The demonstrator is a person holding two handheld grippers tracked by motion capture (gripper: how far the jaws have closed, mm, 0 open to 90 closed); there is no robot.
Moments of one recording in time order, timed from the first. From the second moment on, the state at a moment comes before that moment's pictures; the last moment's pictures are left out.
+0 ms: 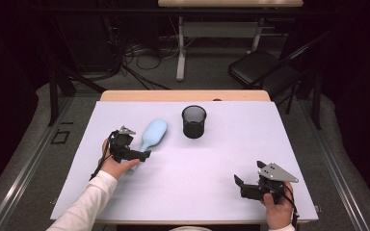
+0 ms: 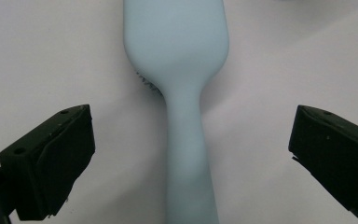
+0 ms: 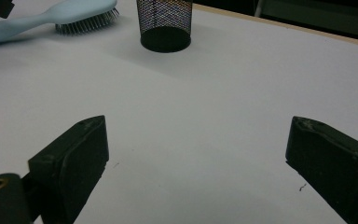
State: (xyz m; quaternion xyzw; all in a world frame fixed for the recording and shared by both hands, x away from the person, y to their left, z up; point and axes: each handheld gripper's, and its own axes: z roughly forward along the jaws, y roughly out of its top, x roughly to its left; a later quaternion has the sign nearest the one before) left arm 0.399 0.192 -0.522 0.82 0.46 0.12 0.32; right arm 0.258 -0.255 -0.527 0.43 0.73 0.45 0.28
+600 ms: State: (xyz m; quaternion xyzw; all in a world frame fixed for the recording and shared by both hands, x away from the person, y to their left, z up) left arm 0.416 0.198 -0.517 0.82 0.48 0.09 0.31; right arm 0.259 -0.255 -0.527 0.43 0.73 0.45 0.28
